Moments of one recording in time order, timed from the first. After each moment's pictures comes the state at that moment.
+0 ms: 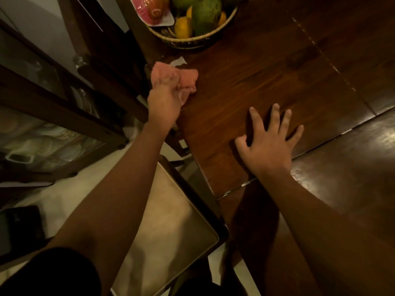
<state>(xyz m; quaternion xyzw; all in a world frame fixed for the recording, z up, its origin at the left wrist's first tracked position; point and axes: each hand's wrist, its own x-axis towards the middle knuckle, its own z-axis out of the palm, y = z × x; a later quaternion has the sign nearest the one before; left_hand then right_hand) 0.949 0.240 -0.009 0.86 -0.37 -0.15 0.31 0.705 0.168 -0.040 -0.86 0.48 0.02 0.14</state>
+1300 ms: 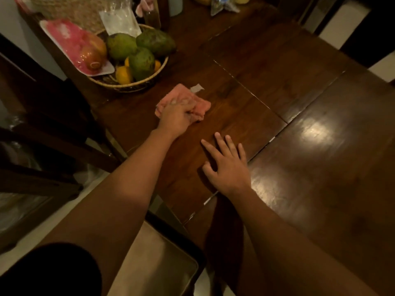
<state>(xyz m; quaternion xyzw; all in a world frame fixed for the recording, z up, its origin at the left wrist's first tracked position) 0.891 0.116 -0.018 0.77 -0.57 -0.21 0.18 0.674 0.165 -0.036 -0.87 0.46 0.00 0.21</state>
